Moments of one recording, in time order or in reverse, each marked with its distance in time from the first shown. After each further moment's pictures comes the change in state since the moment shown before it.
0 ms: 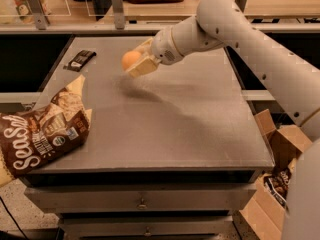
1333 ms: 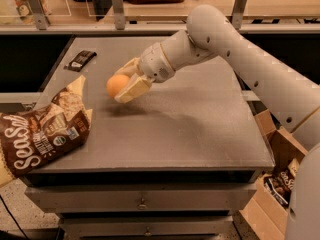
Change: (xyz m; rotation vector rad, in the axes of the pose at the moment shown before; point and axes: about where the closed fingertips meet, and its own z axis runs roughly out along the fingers) arm -0.007 0.090 0.019 -0.295 -0.069 -0.127
